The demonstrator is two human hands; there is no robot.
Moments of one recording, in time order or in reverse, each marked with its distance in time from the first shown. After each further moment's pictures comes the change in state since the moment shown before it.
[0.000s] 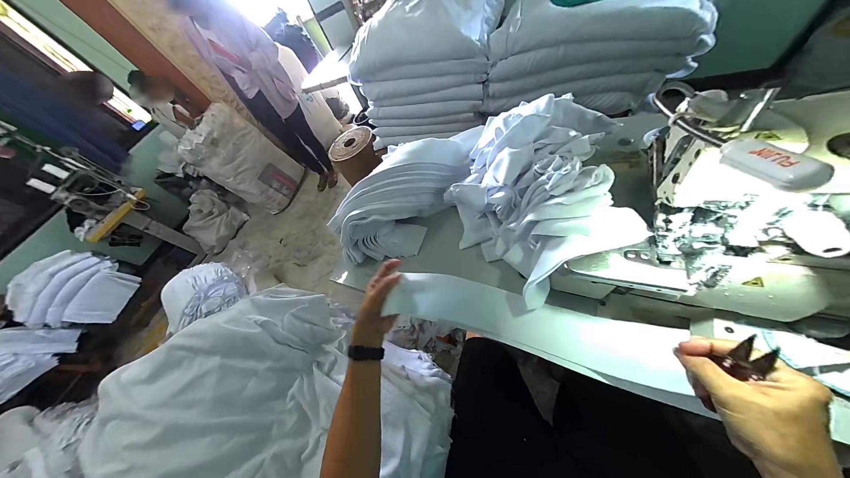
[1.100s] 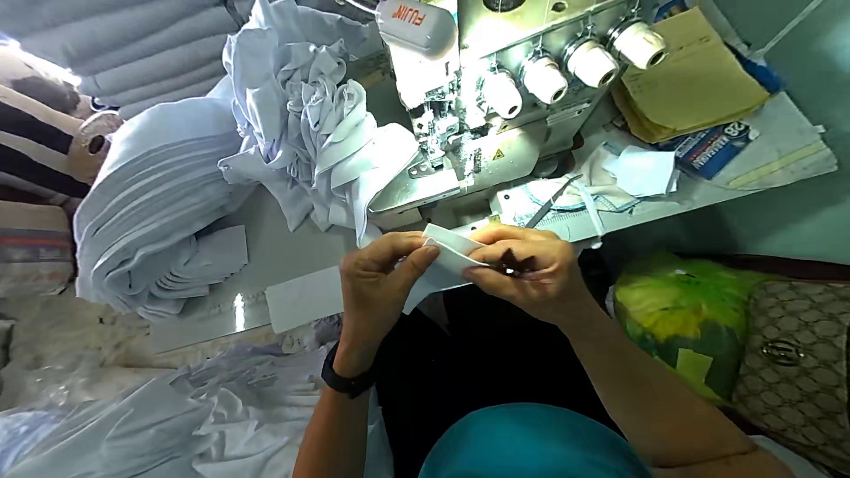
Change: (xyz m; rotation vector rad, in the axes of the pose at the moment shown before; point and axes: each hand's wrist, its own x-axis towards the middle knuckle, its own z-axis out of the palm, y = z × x) left_hand -0.036 -0.016 0.221 0.304 -0.579 0.350; right_hand -0.018 -0.083 0.028 -0.010 -0.196 -0.445
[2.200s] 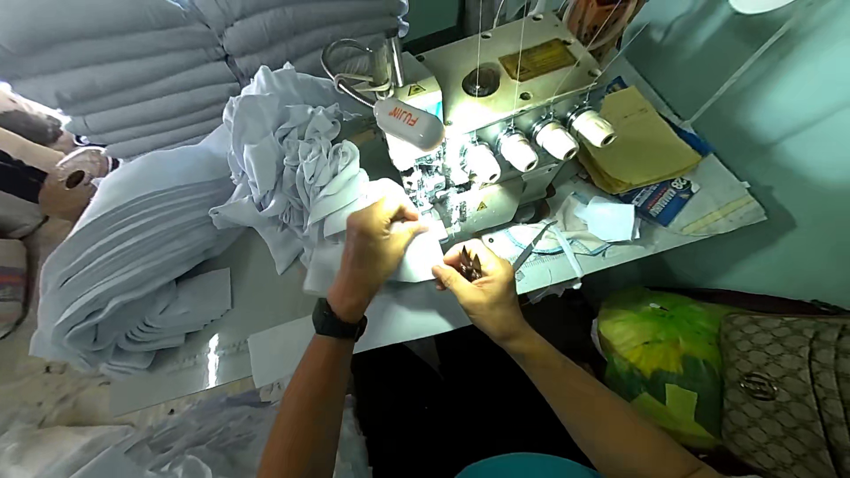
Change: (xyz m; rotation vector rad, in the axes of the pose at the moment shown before) left_hand 0.087 -0.033 -0.007 0.514 -0.162 0.334; right_hand 0.016 0.043 0.036 -0.063 0.393 0.279
